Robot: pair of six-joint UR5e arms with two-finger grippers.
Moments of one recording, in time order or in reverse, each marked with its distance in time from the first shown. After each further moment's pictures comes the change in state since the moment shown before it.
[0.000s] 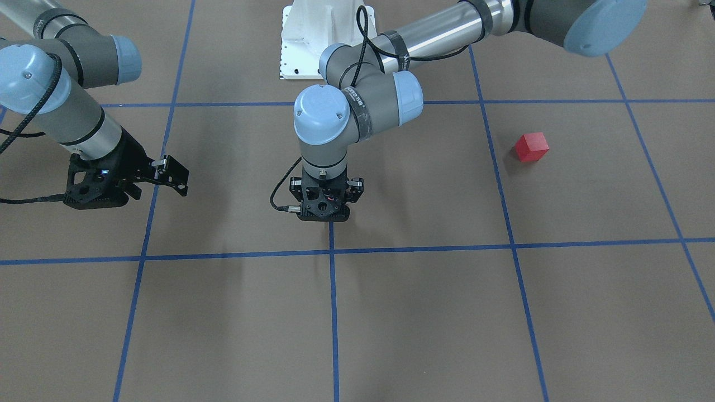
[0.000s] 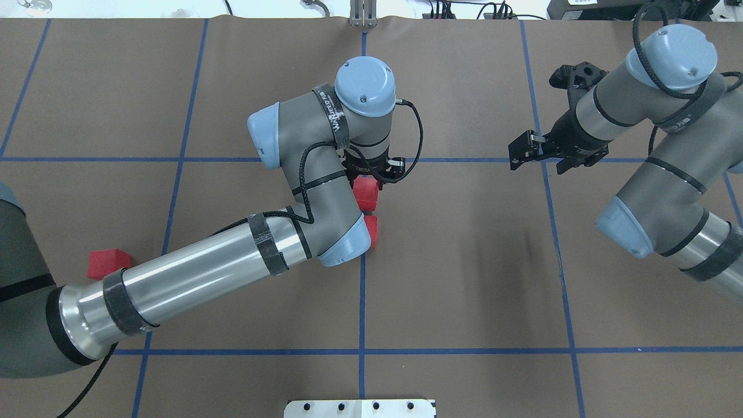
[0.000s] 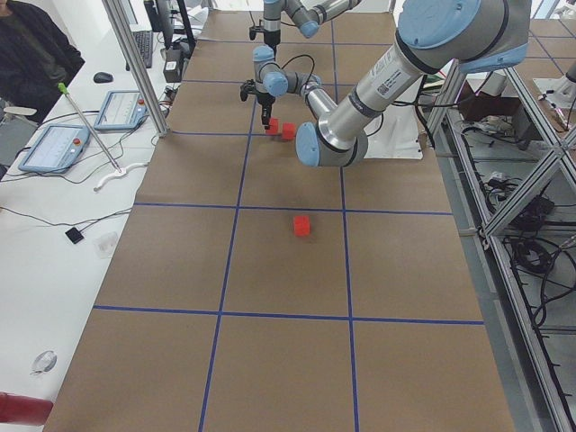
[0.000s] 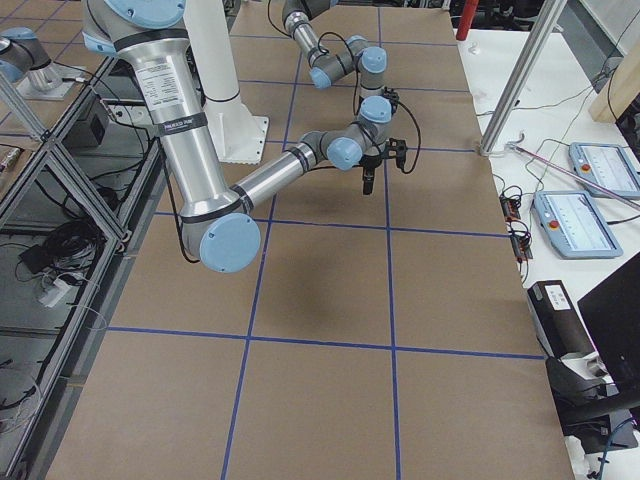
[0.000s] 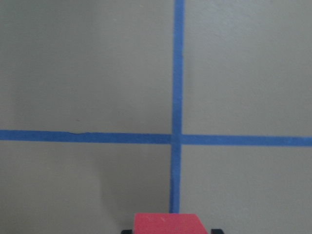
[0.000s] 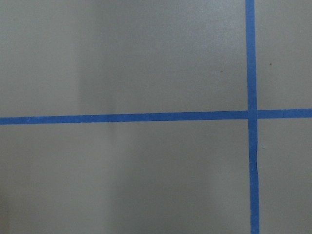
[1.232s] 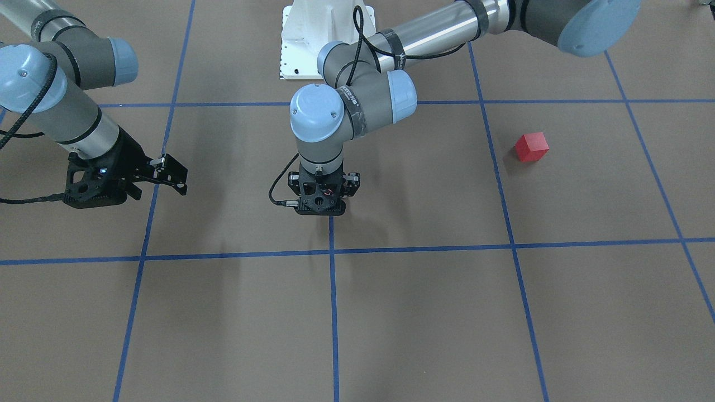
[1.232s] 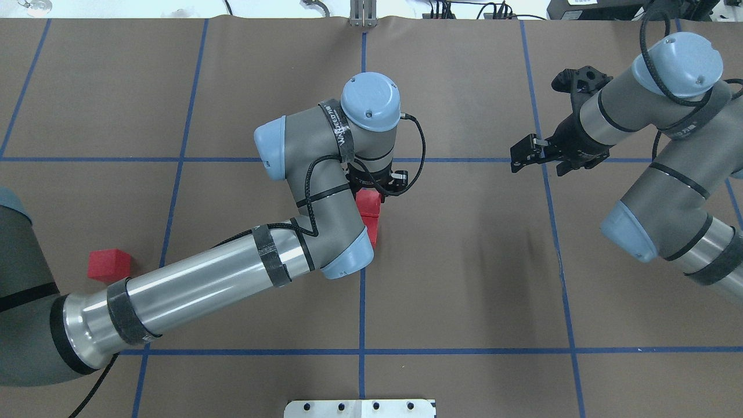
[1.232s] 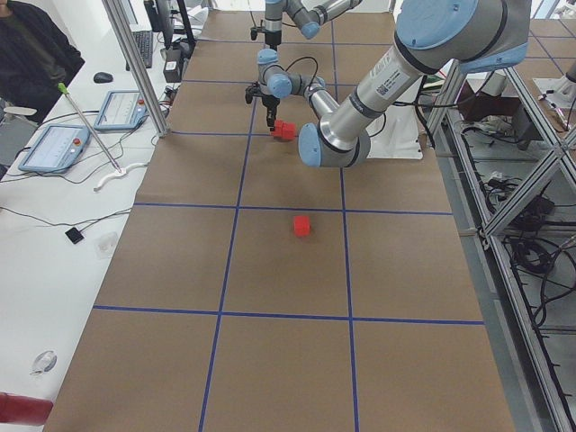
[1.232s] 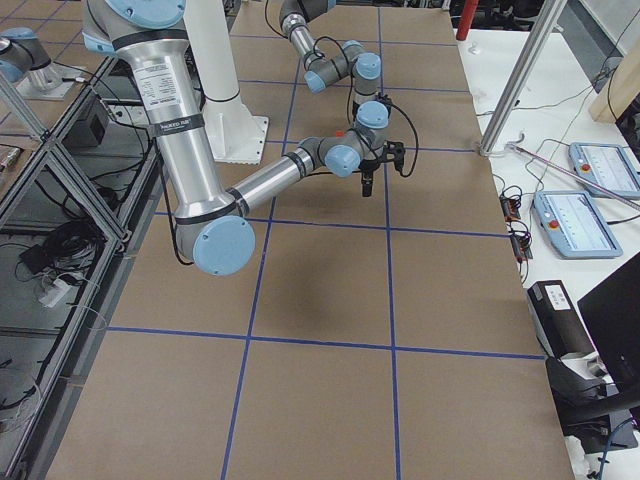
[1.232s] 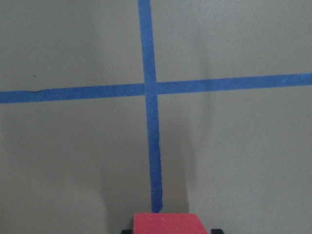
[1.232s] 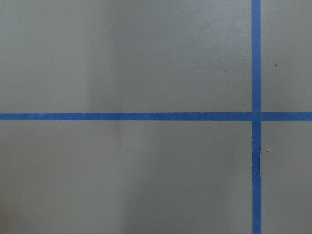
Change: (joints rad) left arm 0.025 0.007 0.000 0.005 -0.006 -0.014; right arm -0.003 -0.014 -0.002 0.042 0.002 0.001
